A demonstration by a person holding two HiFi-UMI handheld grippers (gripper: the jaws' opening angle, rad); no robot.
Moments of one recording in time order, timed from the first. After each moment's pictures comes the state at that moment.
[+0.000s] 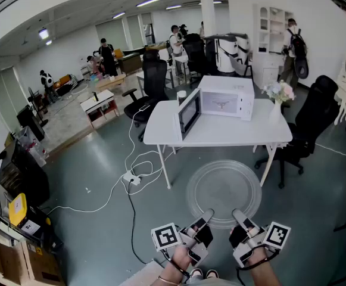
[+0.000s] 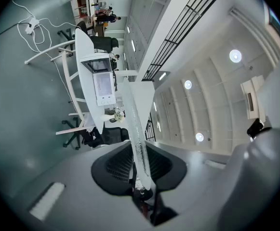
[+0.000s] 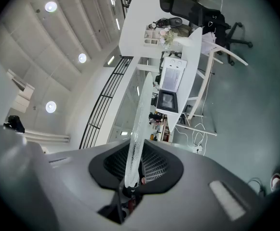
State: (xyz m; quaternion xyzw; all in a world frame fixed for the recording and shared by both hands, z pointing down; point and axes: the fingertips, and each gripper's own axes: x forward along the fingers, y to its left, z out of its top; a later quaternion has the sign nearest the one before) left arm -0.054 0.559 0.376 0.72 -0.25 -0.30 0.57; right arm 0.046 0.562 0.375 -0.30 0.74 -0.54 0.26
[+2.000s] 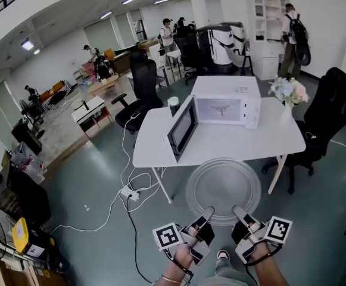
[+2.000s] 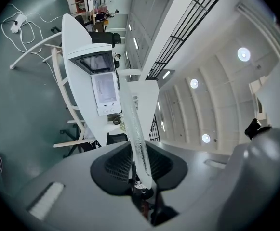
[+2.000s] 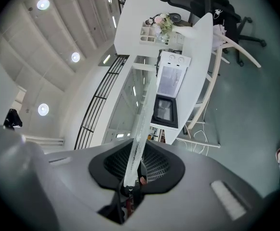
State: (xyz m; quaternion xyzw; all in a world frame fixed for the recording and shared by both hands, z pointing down) left arm -0.054 0.319 0.397 0.73 -0.26 -0.28 0.57; right arm 0.046 0.322 0.396 -0.31 0.74 -0.55 0.25
